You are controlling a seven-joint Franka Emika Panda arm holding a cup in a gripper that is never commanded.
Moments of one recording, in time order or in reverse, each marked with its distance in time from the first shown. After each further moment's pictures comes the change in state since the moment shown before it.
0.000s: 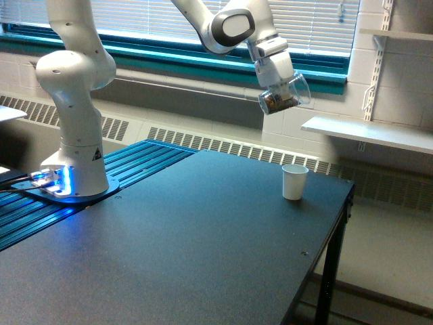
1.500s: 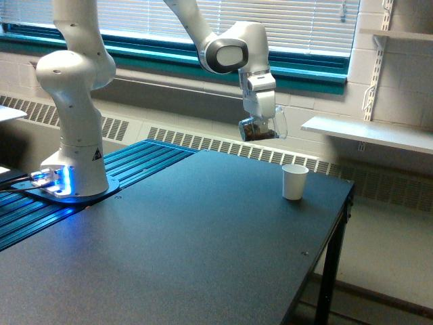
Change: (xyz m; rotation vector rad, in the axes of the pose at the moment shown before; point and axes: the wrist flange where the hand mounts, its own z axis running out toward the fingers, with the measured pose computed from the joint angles) arm -0.059 0.012 0.067 -0.046 -0.230 0.015
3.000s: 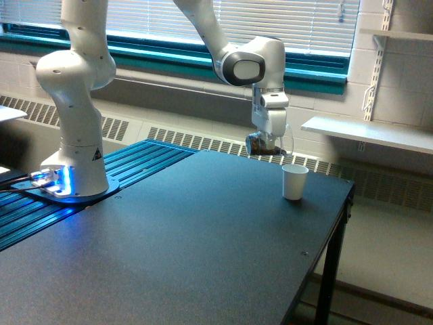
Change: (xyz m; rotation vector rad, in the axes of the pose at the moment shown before) arm 0.030 -0.003 0.046 -0.055 -0.114 0.011
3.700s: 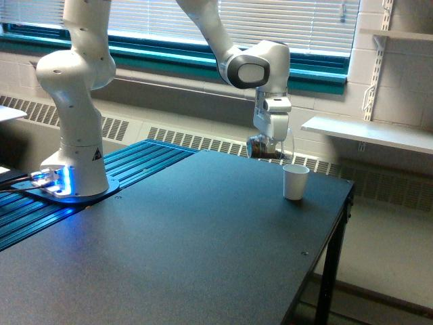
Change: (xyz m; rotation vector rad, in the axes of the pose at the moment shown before) arm 0.005 -0.005 0.011 -0.017 -0.041 0.005
